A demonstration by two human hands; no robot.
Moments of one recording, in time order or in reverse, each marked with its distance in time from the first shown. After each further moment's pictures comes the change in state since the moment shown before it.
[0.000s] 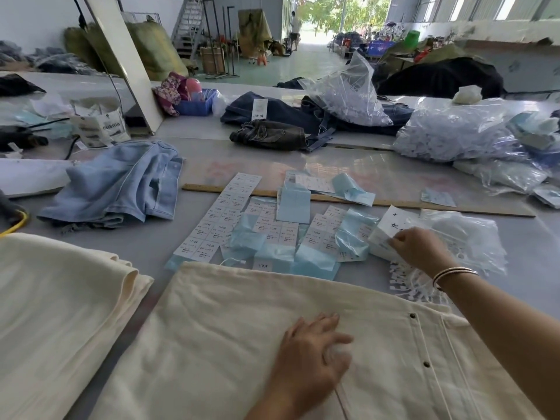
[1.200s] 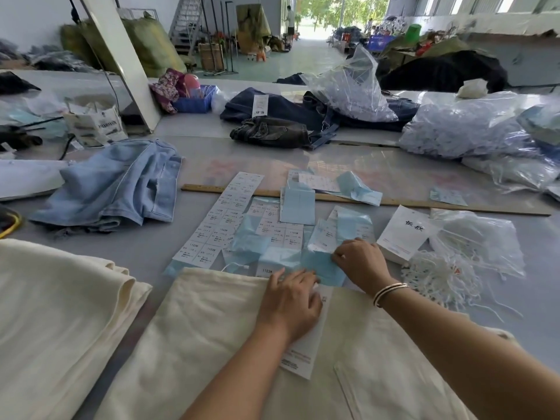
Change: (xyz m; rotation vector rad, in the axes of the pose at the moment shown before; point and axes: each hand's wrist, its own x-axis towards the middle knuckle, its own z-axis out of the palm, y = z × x) left_hand 0.083 -0.059 -0.032 0.440 0.132 0.028; right_hand -0.008 -0.092 0.067 -0.123 0.029 -0.341
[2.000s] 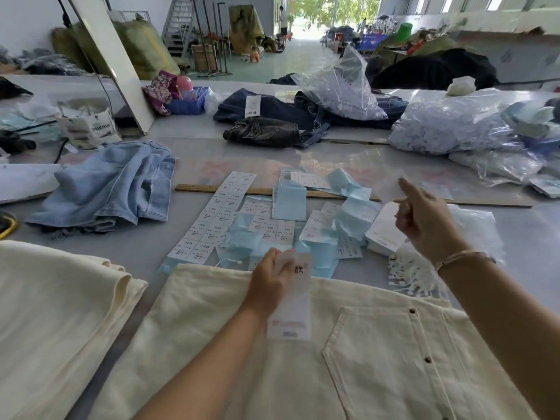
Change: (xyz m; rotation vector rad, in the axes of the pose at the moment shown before) left_hand -0.004 0.005 -0.039 -0.950 0.110 -0.383; right_hand -0.015 0.066 -0.105 1.719 0.303 0.524
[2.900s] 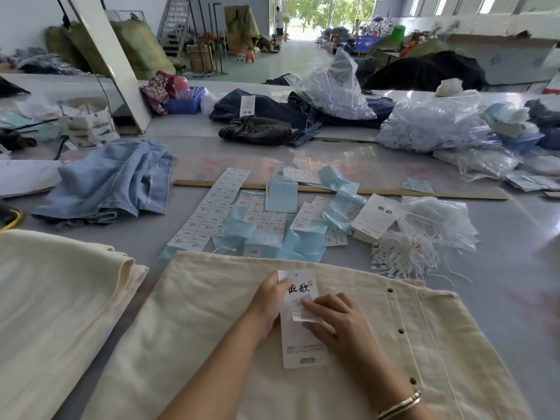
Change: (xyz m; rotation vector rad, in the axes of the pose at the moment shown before) left_hand -0.050 -0.001 0.024 -0.351 -0.085 -0.391; right_hand -0.176 0.123 0.004 -1.156 -0.373 -0.788
